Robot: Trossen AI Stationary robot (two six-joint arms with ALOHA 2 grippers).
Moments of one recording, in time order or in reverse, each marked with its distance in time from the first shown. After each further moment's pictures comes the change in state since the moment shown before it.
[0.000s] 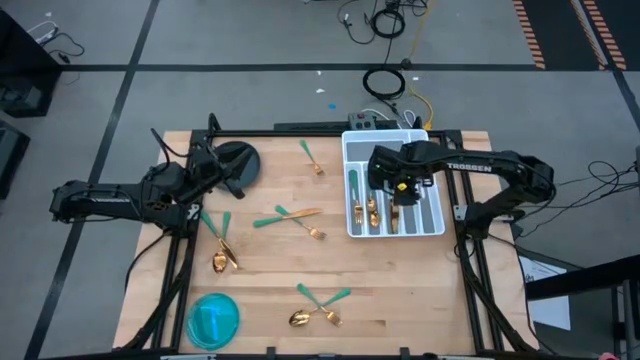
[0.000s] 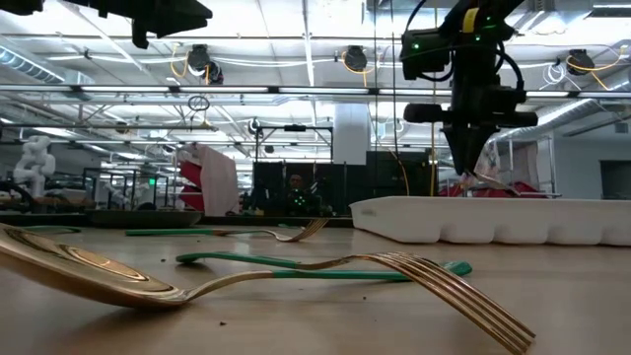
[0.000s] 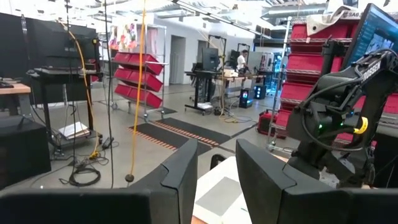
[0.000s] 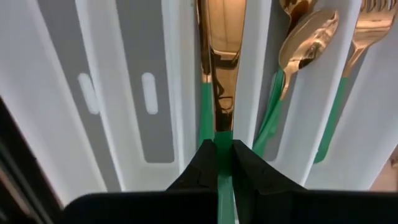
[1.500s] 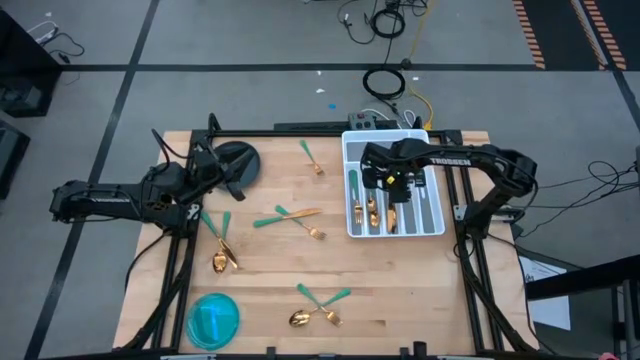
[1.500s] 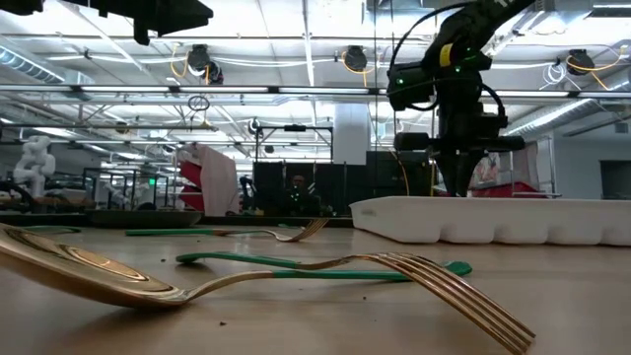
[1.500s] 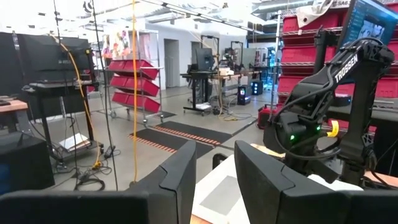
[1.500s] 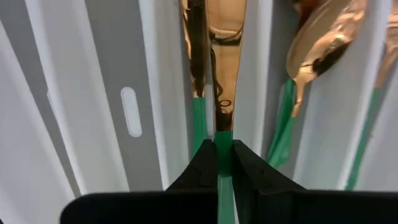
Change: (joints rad) left arm 0.000 0.000 0.000 -0.004 0.027 0.079; right arm -0.073 0.143 0.000 0.075 -0.081 -0.031
